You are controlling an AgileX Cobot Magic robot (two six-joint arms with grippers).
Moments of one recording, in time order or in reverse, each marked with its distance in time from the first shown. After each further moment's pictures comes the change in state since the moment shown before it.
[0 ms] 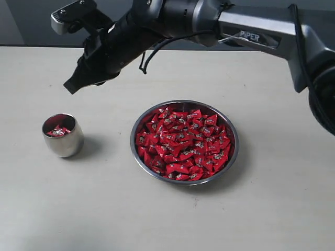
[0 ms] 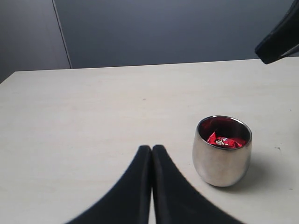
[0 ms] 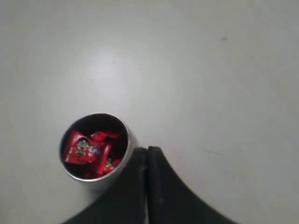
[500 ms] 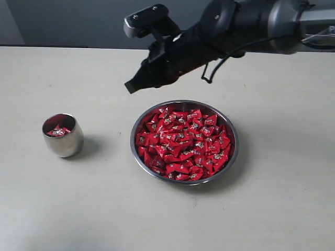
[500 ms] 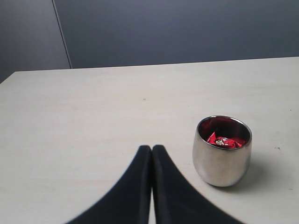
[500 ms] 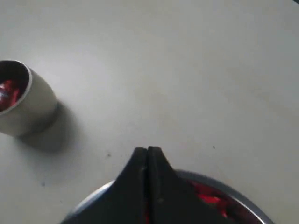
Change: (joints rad) left arm 0.000 0.000 0.000 0.000 0.000 0.000; right arm -0.133 -0.253 0.479 0.033 -0.275 -0.015
